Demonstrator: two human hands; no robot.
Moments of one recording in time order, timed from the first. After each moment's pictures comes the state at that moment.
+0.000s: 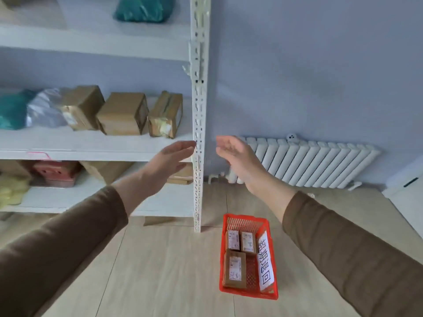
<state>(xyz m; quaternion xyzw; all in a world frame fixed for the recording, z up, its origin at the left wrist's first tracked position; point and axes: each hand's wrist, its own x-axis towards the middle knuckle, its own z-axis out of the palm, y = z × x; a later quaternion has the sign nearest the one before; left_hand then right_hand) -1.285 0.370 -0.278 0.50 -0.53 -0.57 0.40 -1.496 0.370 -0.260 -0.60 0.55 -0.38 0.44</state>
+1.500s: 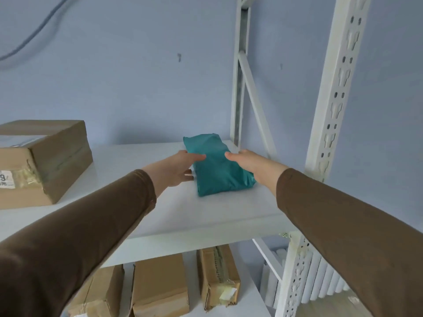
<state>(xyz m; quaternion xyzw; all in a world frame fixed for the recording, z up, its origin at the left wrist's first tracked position) -1.043 -0.032 -0.013 0.46 -0.57 -0.56 0.37 -1.235 0.004 -0.007 -0.51 0.68 -0.40 0.34</state>
